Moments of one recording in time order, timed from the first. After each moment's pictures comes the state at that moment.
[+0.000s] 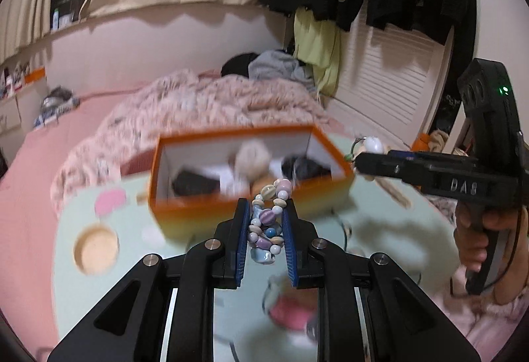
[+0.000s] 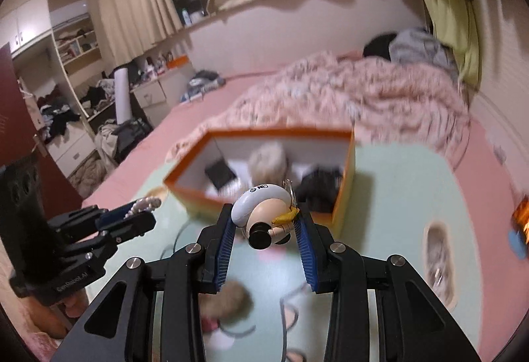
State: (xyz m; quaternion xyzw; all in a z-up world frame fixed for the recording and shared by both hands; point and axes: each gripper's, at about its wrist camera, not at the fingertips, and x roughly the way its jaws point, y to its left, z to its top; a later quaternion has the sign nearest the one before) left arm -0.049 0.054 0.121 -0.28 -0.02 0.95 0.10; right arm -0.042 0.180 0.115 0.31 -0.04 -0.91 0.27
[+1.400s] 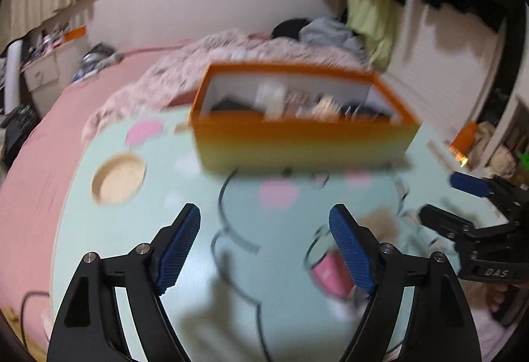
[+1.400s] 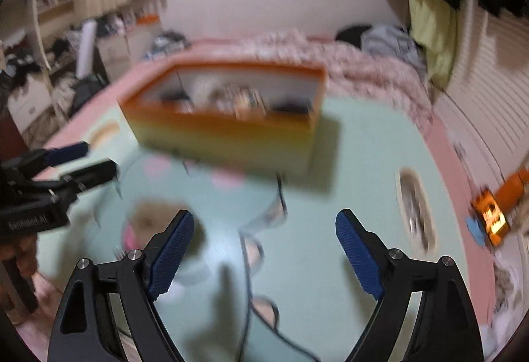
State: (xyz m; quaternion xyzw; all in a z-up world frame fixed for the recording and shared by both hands) left arm -0.036 0.048 0.044 -0.37 -0.04 0.93 -0.01; right arm 0.000 0.171 0.030 0.38 0.07 -0.91 0.16
